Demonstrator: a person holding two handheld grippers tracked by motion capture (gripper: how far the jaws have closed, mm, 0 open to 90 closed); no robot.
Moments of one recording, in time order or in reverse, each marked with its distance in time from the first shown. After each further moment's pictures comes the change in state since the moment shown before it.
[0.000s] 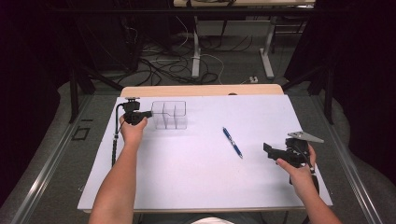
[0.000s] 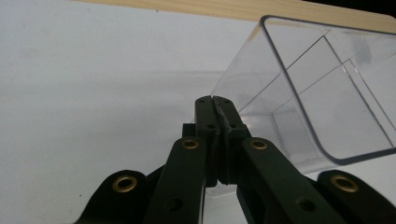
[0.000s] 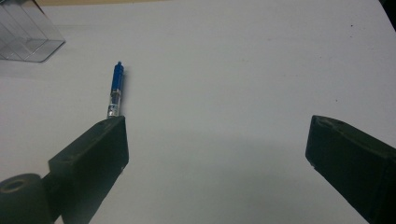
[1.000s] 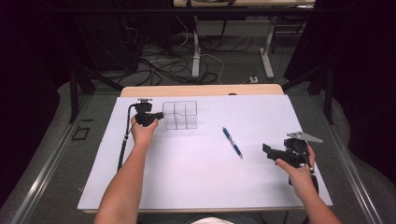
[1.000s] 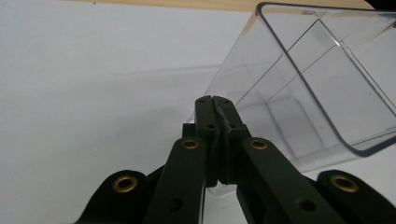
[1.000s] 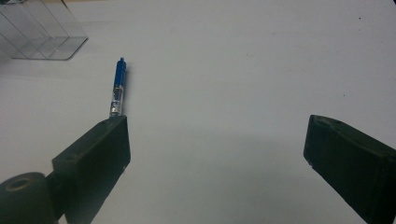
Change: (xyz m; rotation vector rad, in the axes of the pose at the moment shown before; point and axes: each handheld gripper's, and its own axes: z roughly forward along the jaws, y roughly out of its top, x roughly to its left) left arm -0.033 -0.005 0.019 0.014 -0.068 0.057; right arm 0.000 -0.002 0.002 0.014 0.013 0.002
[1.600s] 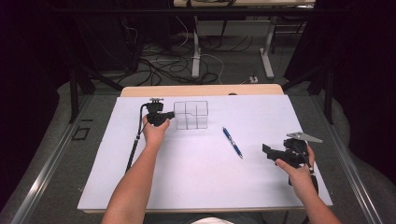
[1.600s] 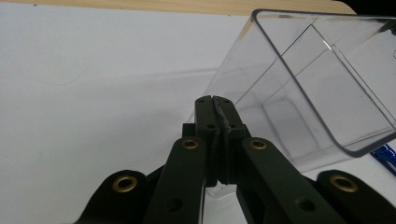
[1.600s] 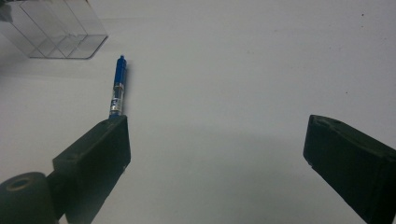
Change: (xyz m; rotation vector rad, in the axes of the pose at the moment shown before) left arm -0.036 0.001 0.019 -0.030 -0.020 0.005; right arm 0.000 -0.001 0.001 0.008 0.002 0.008
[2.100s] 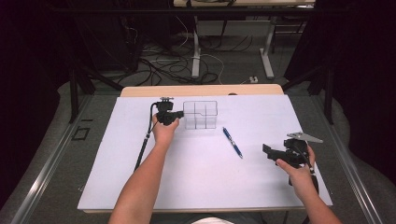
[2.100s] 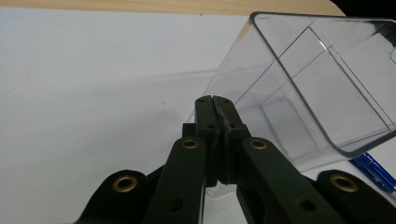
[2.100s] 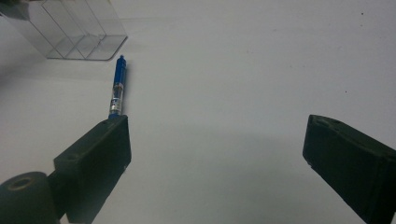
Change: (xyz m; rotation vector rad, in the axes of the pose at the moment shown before) left arm -0.030 0.004 0.017 0.011 -0.021 0.013; right arm -0.002 0.000 0.000 -0.002 0.004 -0.002
